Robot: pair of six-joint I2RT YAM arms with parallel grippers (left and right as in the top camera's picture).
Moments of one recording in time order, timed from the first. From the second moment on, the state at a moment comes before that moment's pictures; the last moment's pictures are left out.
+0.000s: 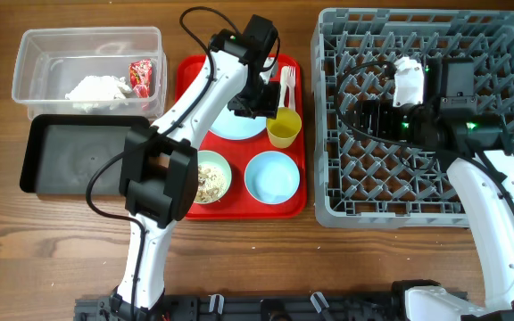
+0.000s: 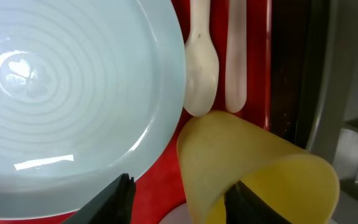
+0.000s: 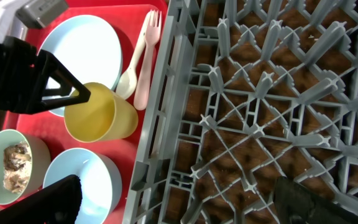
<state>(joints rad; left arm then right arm) -0.47 2.28 2.02 -1.18 0.22 -0.29 0.04 1.36 1.19 -0.82 -0.30 0.02</state>
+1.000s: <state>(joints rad) -0.17 2.12 2.01 -1.37 0.71 -0.20 0.05 1.36 1.19 -0.61 -0.66 0.13</state>
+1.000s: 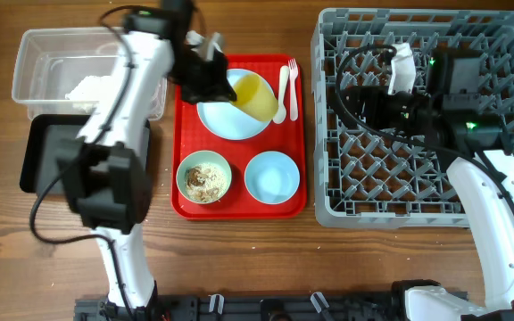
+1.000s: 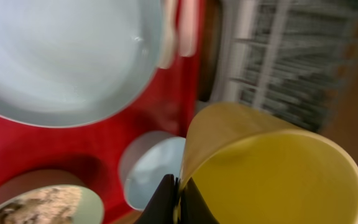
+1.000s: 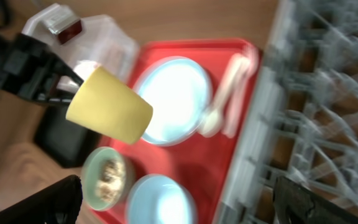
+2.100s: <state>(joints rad) -0.09 2.11 2.01 -1.53 1.40 0.06 0.23 1.56 1.19 0.08 -1.17 0.33</state>
